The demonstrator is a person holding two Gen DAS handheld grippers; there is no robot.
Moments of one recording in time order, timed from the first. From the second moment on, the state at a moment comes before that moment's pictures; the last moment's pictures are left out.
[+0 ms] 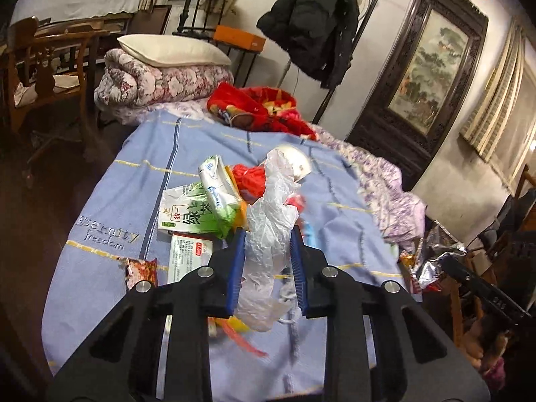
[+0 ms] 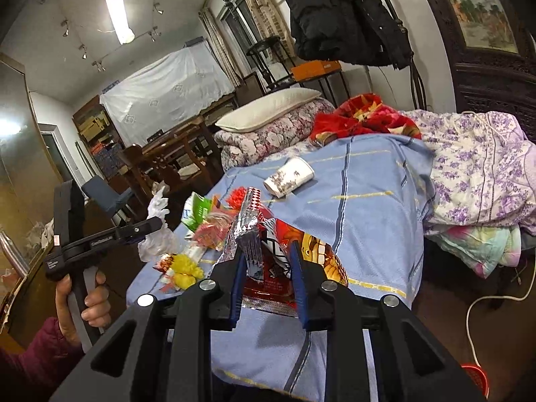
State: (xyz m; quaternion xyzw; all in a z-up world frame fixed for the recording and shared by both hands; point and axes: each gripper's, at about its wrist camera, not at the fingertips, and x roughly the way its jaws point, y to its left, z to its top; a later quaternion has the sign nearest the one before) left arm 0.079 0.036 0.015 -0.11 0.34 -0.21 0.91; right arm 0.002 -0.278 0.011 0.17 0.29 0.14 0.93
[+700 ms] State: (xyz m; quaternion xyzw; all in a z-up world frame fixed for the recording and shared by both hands) left arm -0.027 -0.146 0.027 -0.05 0.35 -0.35 0.87; right arm -0.131 -0.452 -0.034 0.21 0.31 -0.01 0.93
